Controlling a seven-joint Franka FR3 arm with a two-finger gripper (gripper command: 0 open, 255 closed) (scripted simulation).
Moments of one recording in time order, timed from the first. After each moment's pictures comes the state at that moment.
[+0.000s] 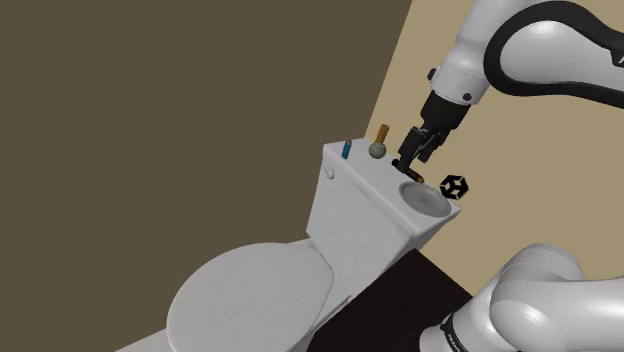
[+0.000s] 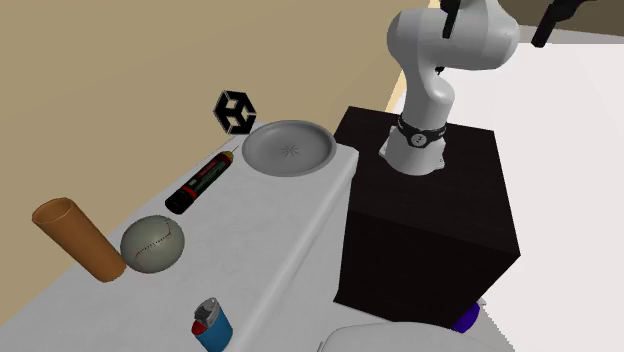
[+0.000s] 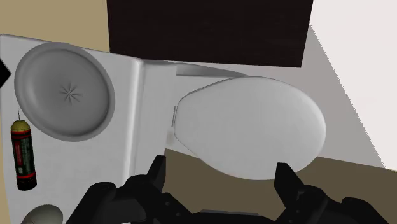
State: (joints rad) arm -0.01 -0.83 0.04 -2.42 0.03 1.64 0.02
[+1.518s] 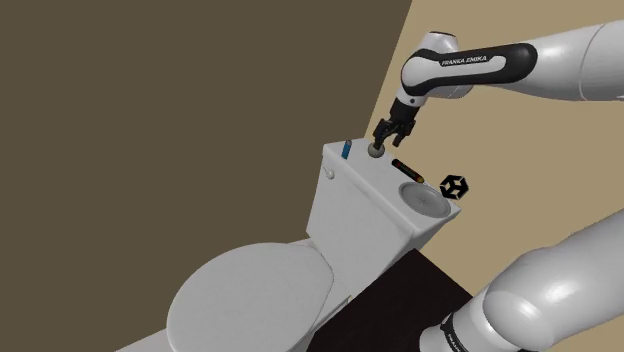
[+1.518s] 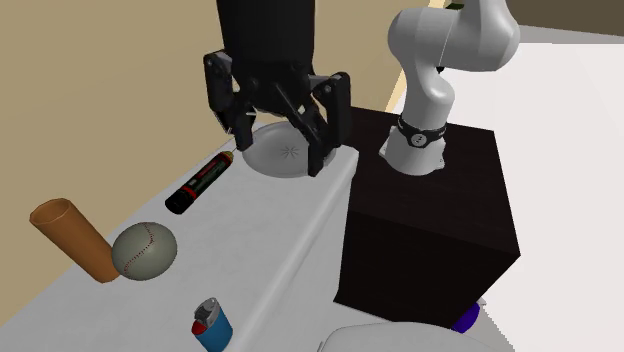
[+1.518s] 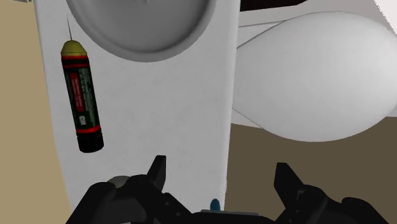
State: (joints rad) arm -0.13 -0.18 -0.22 -2.15 -0.02 2.02 -0.19
